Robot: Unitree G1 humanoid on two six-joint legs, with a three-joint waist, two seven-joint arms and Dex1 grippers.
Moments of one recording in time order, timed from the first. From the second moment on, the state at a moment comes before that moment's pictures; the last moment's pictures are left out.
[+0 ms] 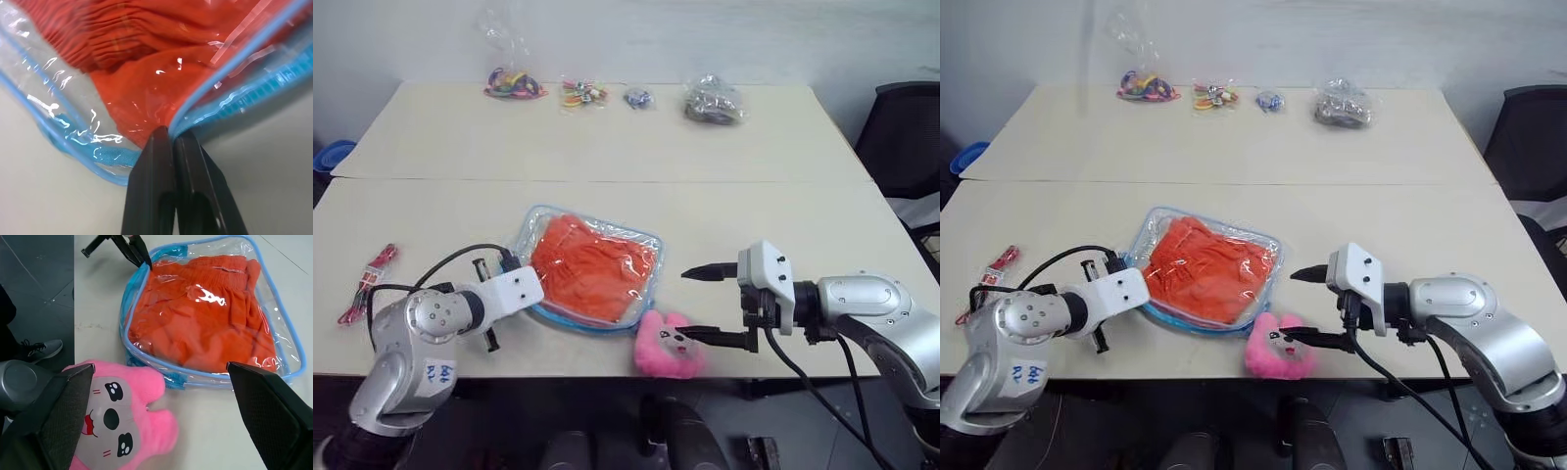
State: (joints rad) left arm -0.18 0.74 -0.10 -0.61 0.51 0.94 -0.93; right arm -0.27 -0.86 0.03 -0.58 0.60 0.63 0.98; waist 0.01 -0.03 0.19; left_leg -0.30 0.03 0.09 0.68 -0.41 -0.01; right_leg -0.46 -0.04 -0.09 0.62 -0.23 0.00
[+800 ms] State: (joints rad) left arm -0.30 0.75 -0.12 -0.57 0.30 1.13 -0.79; right arm -0.22 -0.85 0.02 -0.58 0.57 0.61 0.92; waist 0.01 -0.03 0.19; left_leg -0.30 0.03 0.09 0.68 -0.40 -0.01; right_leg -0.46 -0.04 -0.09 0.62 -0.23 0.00
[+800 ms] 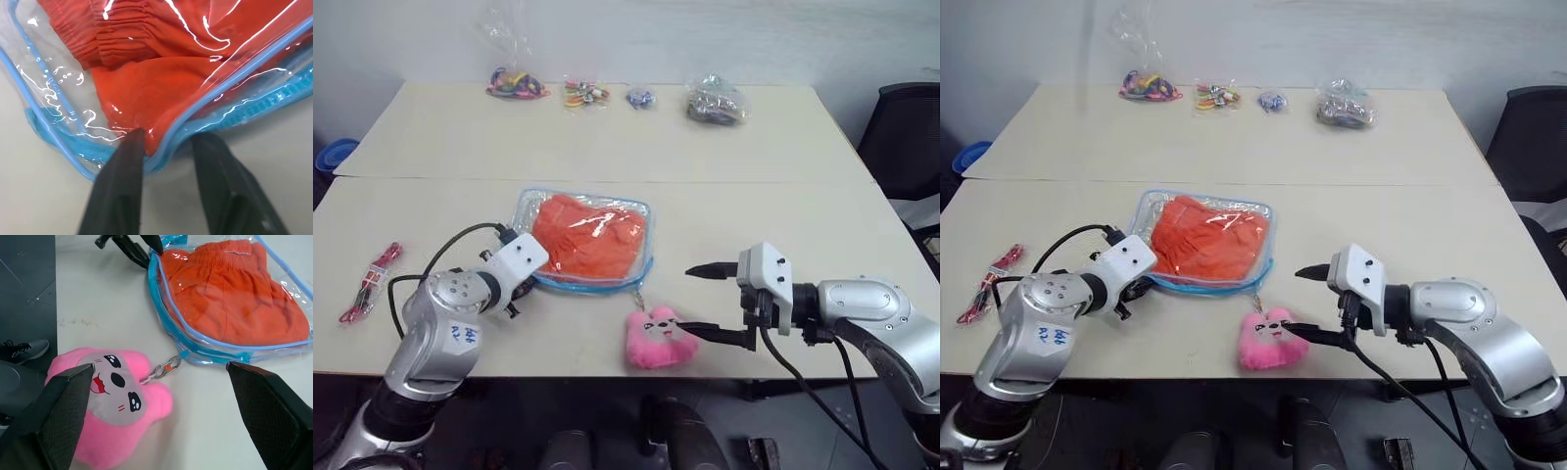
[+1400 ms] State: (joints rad) left arm -0.11 1.16 0.51 -0.45 -0.49 0.87 -1.50; right arm -0.14 -0.84 0.15 -0.48 0.37 0.41 1.05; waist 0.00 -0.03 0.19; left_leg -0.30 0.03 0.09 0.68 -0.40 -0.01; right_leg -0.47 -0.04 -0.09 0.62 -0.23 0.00
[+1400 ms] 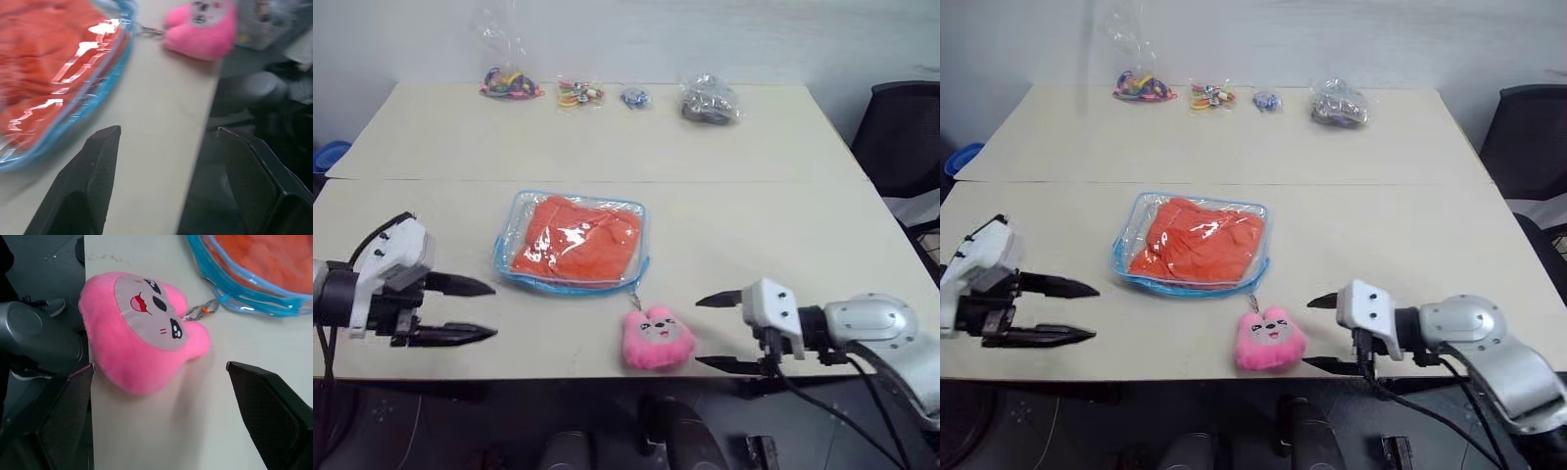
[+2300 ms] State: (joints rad) left arm -0.22 1.17 0.27 -0.41 -0.59 0.75 -1.32; right arm -0.38 -0.49 0.37 -0.27 0.43 0.68 1.02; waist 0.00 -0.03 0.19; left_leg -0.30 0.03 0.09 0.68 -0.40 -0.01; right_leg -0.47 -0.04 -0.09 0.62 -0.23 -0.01
